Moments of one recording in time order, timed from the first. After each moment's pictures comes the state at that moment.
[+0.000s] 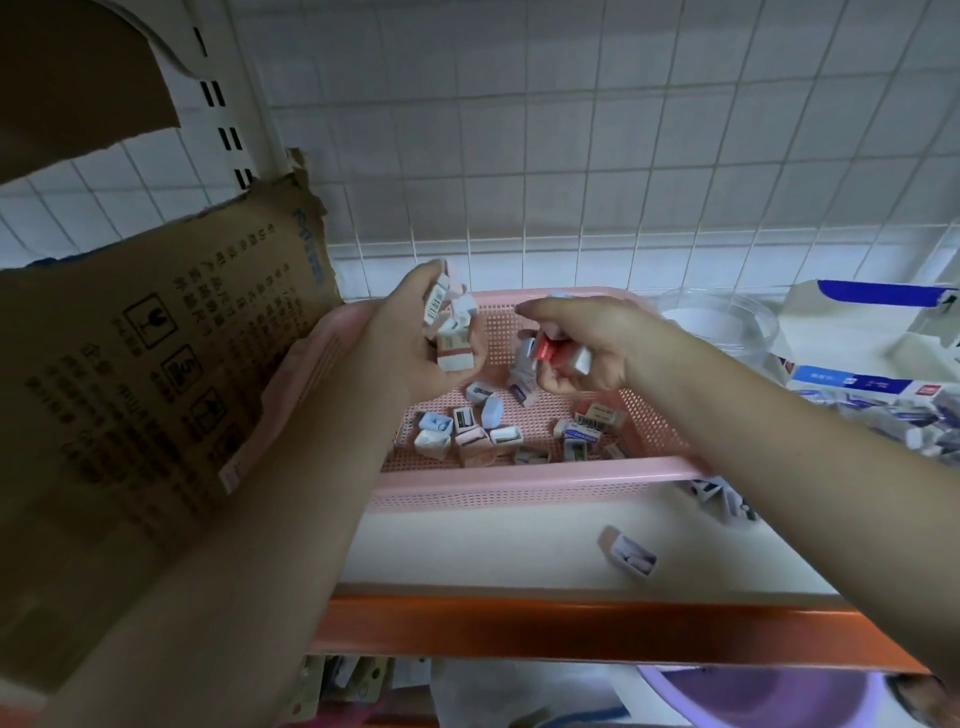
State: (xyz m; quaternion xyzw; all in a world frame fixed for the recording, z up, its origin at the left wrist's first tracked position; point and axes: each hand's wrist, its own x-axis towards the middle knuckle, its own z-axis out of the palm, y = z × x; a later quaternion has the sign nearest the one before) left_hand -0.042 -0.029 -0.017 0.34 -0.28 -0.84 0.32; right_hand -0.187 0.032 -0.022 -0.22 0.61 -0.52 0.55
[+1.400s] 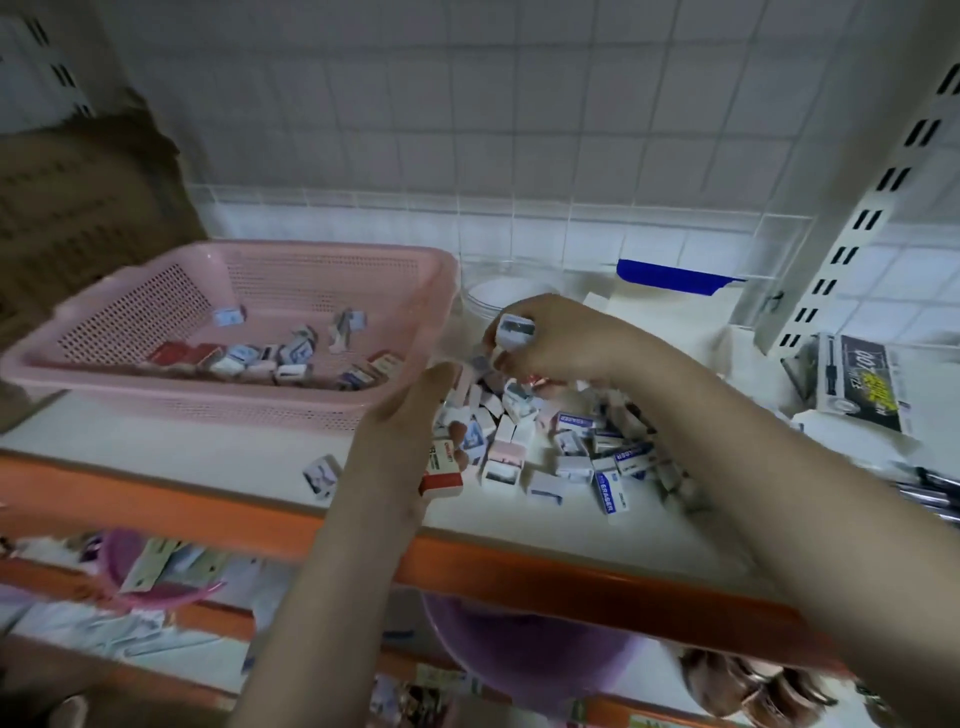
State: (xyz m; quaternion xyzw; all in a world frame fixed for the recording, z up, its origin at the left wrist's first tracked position) left_hand -0.204 0.193 -0.081 0.44 -0.39 -0.65 0.48; right_hand -0.364 0.175 -0.027 -0.64 0.65 -0.24 0.34
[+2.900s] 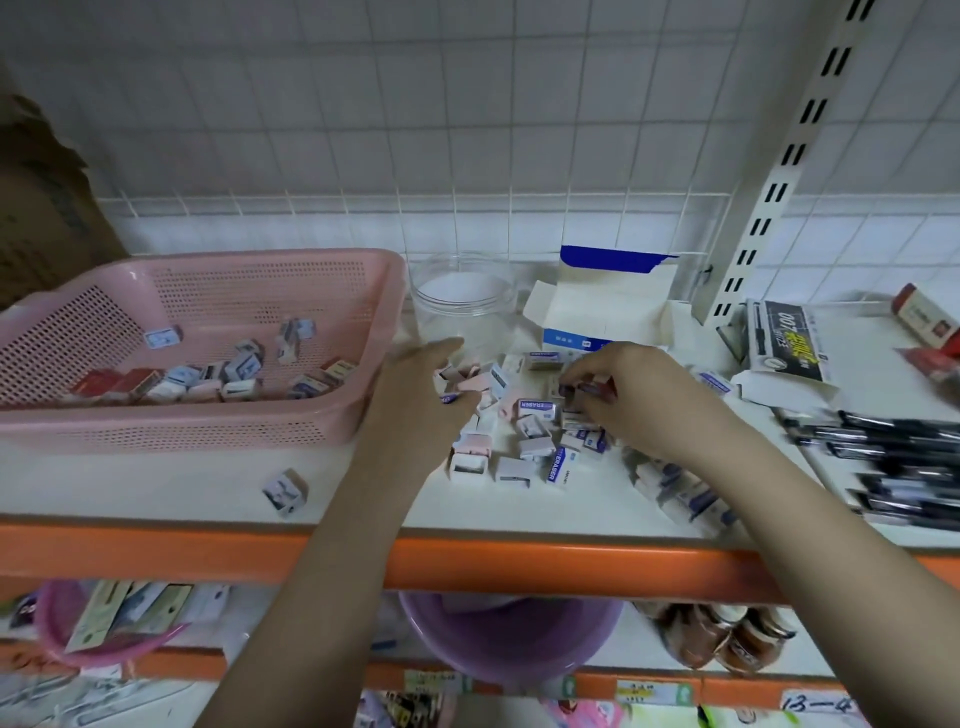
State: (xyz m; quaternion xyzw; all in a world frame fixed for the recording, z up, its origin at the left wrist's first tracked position) left_hand -0.229 0.170 -0.082 0.45 -0.80 -0.24 0.31; right_hand -0.409 0.256 -0.072 -0.61 0.77 -0.18 0.07
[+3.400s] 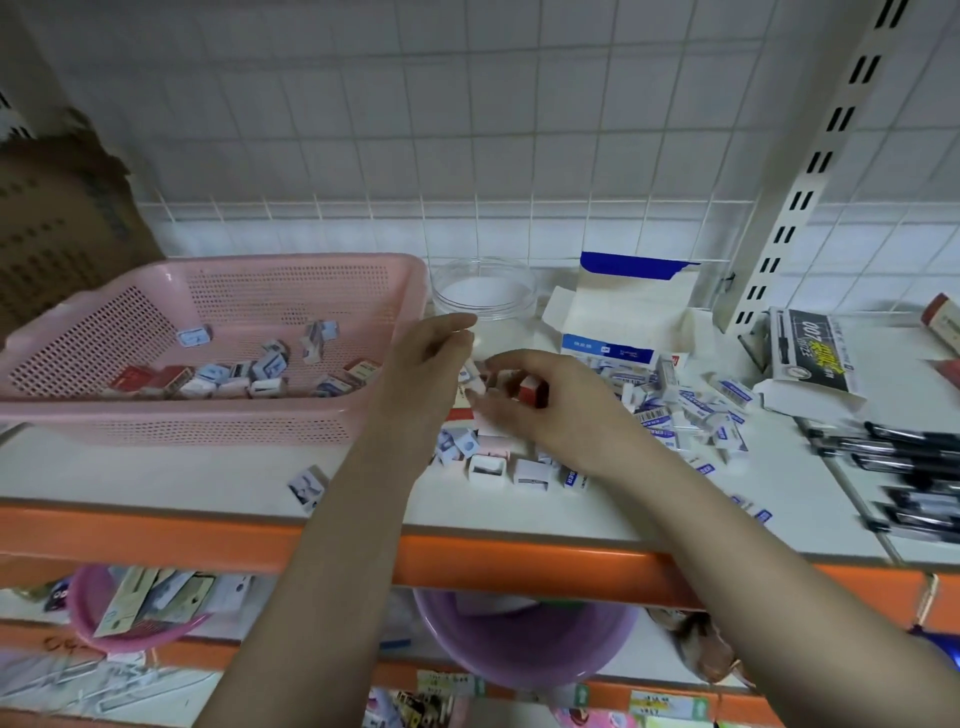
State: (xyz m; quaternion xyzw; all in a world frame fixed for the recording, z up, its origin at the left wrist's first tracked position) left_hand -0.226 0.169 -0.063 0.43 -0.64 -0.49 0.41; right_hand -0.350 0.232 -0.075 -0.62 0.66 -0.37 0.20
